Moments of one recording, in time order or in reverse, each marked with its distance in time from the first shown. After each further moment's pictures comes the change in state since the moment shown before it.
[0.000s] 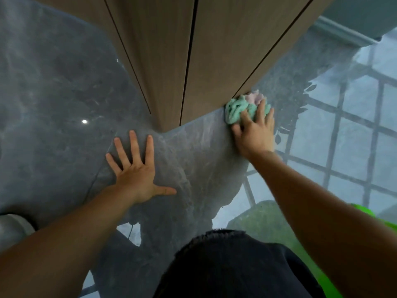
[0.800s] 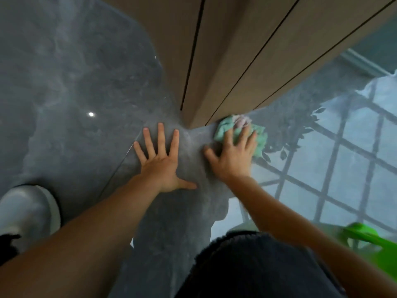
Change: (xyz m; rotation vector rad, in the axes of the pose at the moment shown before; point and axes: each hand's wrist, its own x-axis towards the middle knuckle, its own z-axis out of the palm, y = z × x) left_hand 0.006 -0.011 0.014 -0.057 0.154 0.107; right_hand -0.072 -0.090 0.034 0.019 -0.007 -0.058
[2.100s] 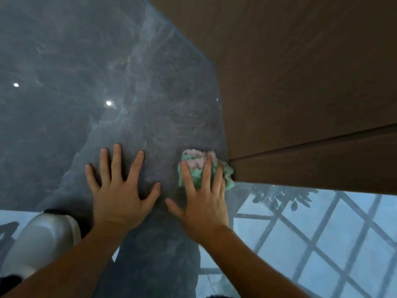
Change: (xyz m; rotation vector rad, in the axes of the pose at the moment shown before) left_hand -0.031 -0.146 0.003 -0.086 0.657 -0.366; right_hand -0.025 -0.150 0.014 -0.141 -0.099 -0.576
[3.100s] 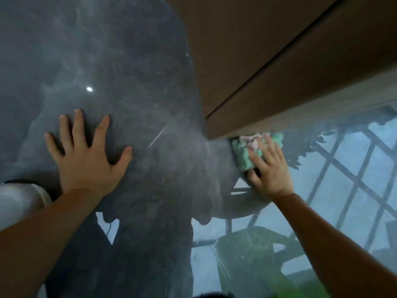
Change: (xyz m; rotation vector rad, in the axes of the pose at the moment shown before) left_hand 0.002 -0.001 0.015 -0.023 0.102 0.018; right_hand -0.056 0.239 0.014 -0.129 0.136 -0.065
